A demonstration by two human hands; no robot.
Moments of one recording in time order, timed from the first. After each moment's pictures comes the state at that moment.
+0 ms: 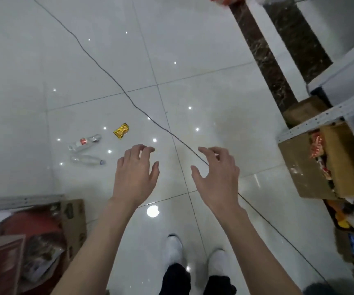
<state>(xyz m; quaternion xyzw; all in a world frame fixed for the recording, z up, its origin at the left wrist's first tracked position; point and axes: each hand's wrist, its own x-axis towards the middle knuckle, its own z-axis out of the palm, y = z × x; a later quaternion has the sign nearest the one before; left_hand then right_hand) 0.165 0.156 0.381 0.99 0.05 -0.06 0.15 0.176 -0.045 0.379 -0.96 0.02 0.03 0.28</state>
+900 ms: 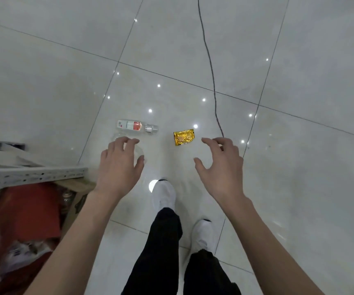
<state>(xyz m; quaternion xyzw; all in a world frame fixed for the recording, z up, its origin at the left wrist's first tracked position) 0.280 0.464 0.187 0.92 0.37 -0.09 0.14 0.435 0.276 0.178 -0.92 -0.28 0.18 0.22</state>
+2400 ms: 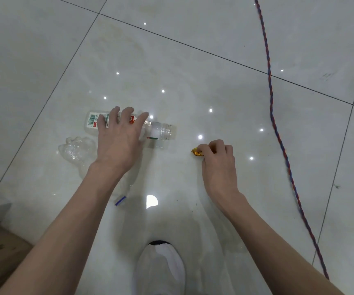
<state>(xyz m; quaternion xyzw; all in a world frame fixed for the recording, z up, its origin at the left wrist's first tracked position) 0.355 0.610 -0.216 0.94 0.34 -0.07 -0.01 0.479 0.405 -0.267 -0.90 -0.37 0.09 0.19</state>
